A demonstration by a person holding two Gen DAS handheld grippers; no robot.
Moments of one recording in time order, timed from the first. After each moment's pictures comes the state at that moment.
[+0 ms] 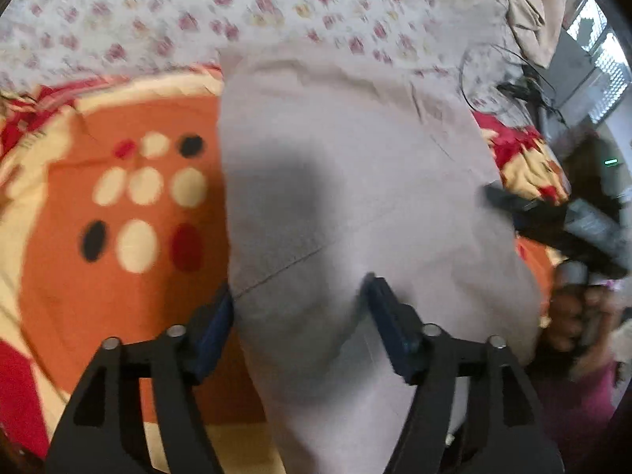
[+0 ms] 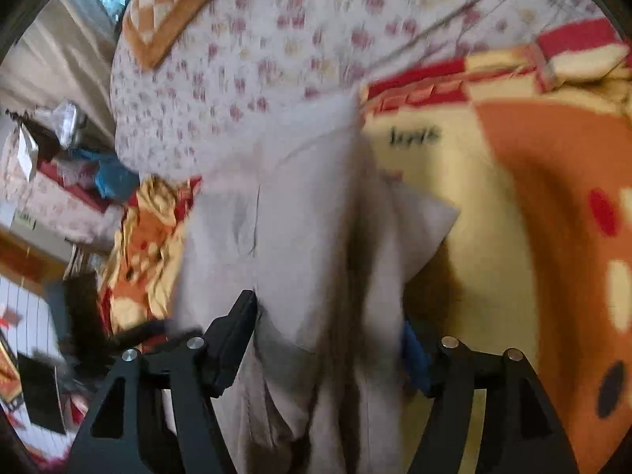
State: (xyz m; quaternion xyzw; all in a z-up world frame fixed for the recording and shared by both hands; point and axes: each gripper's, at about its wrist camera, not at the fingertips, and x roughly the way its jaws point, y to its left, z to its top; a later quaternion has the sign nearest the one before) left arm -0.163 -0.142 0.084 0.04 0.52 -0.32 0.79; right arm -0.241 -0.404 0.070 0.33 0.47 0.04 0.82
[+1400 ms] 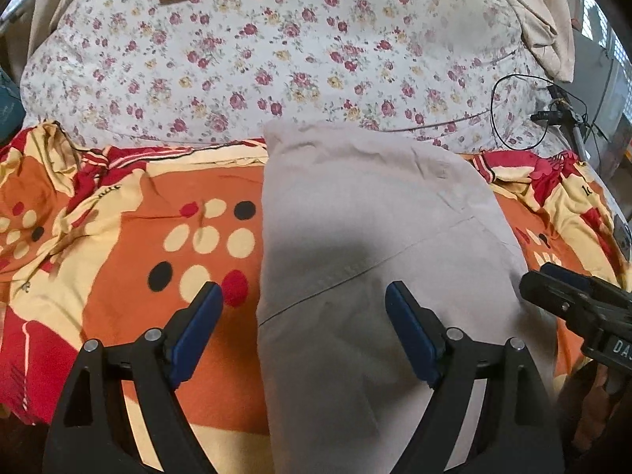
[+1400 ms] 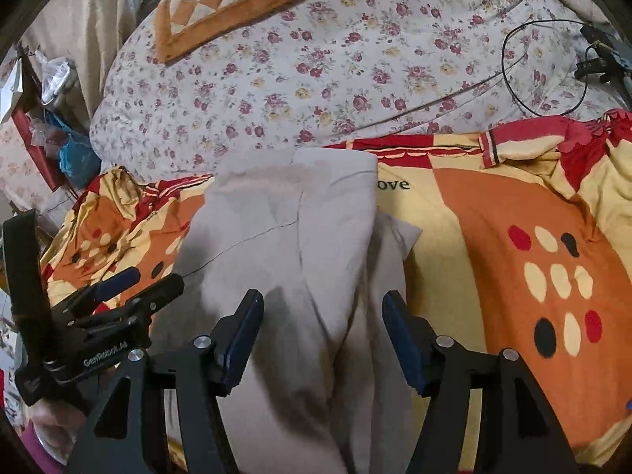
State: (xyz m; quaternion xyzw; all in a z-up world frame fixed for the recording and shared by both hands) left arm -0.191 -0.145 0.109 0.08 0.42 -0.22 0.88; right arm -0.288 -0.340 0.111 0.18 0.43 -0.06 0.88
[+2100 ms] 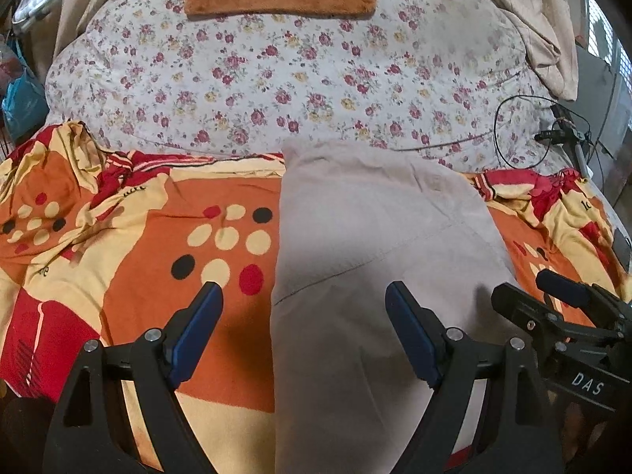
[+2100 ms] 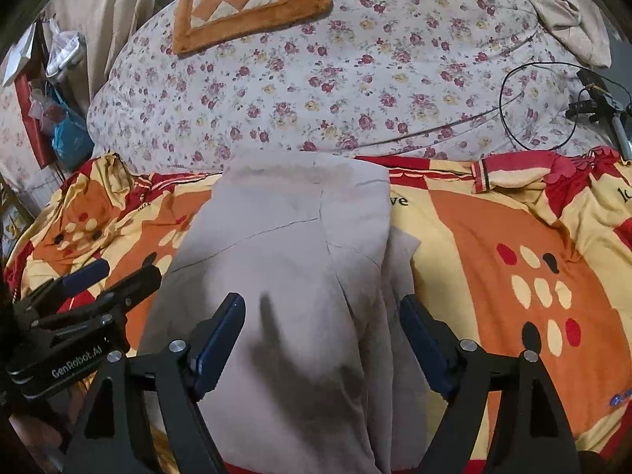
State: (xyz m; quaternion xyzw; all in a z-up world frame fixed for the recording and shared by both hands) left arm -0.214 -0.133 0.121 0.06 0.39 -0.20 0.90; right arm -0.294 -0.303 0.117 0.12 0.41 -0.10 0.90
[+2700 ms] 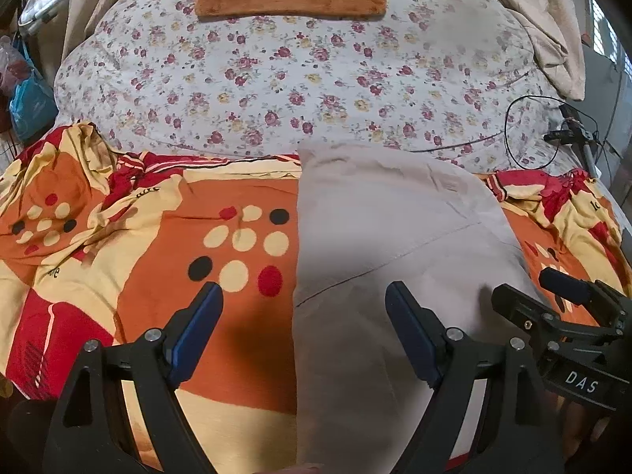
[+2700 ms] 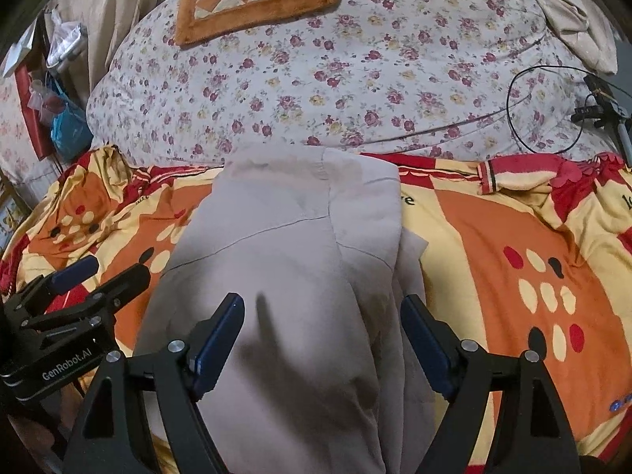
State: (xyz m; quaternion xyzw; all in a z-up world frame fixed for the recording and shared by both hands) left arm -0.211 -0.122 0.121 0.06 0.39 -0.18 0.90; right arm -0.284 -0.294 0.111 0.10 0.42 -0.10 0.90
